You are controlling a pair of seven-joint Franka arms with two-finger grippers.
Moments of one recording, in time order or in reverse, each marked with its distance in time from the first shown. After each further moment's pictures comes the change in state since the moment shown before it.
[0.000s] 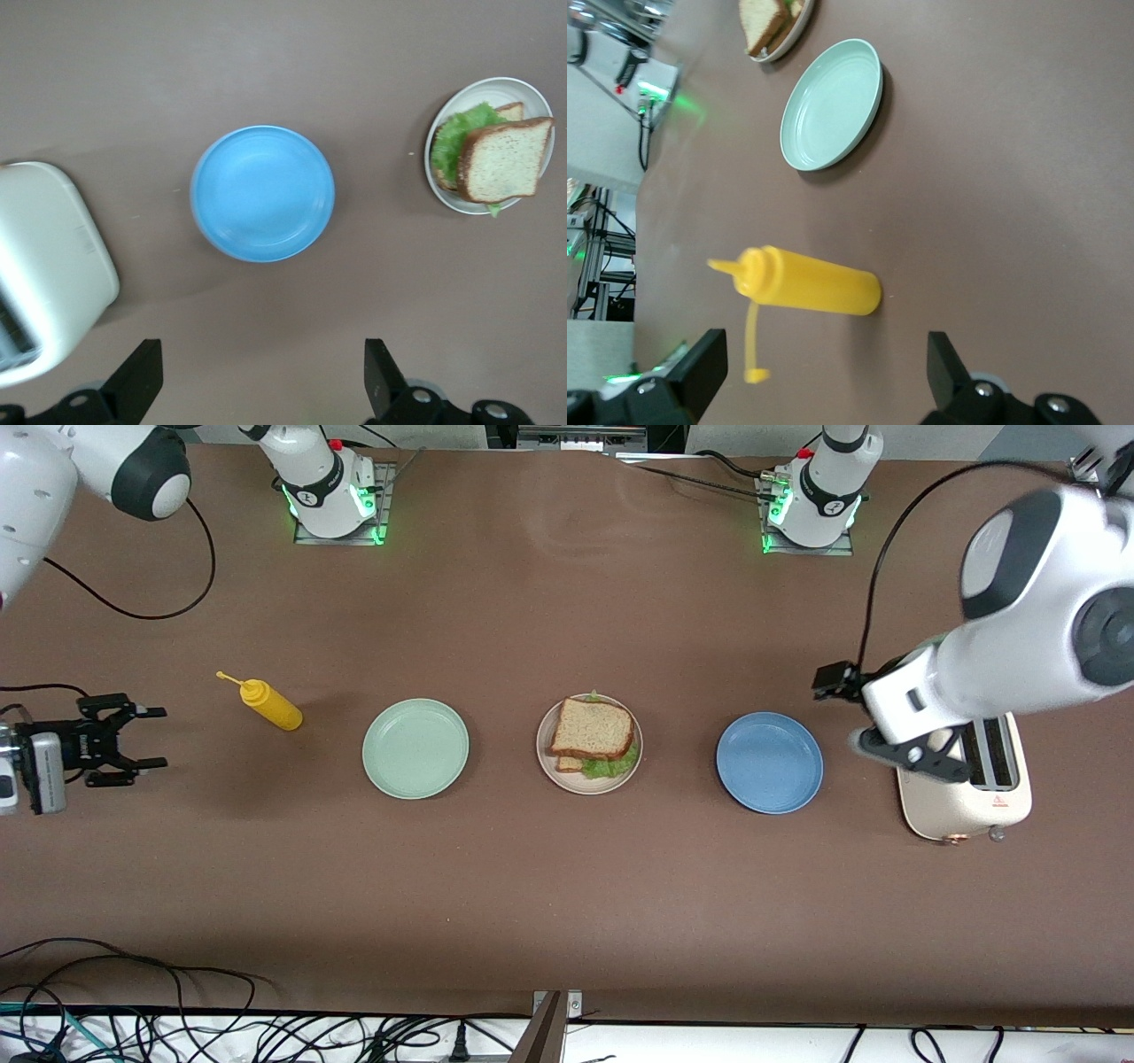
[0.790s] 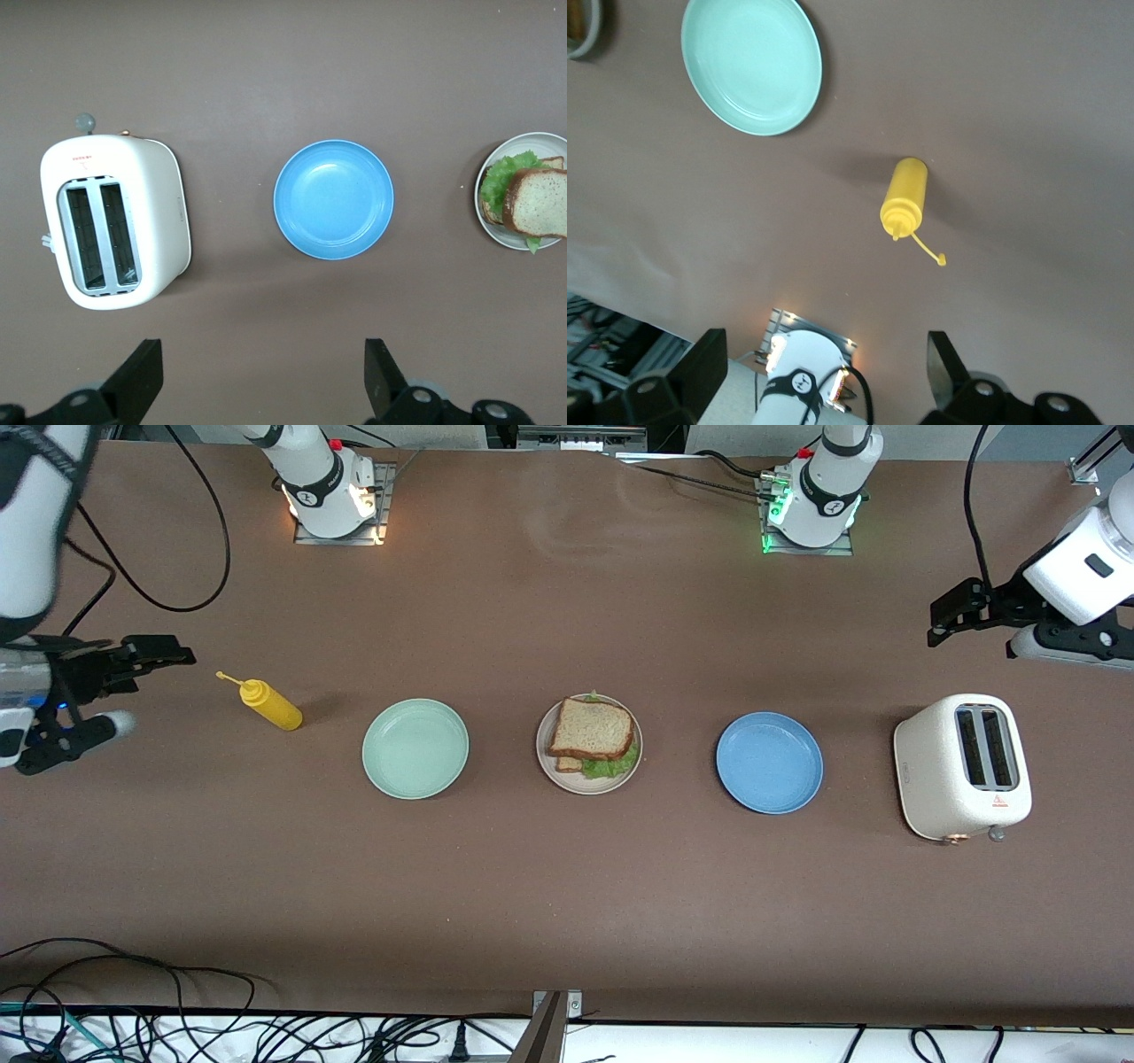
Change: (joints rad) left arm 0.116 -0.277 0.016 -0.252 0.009 0.114 -0.007; right arm 0.476 -0.332 0.005 0.019 -0.535 -0.051 0.965
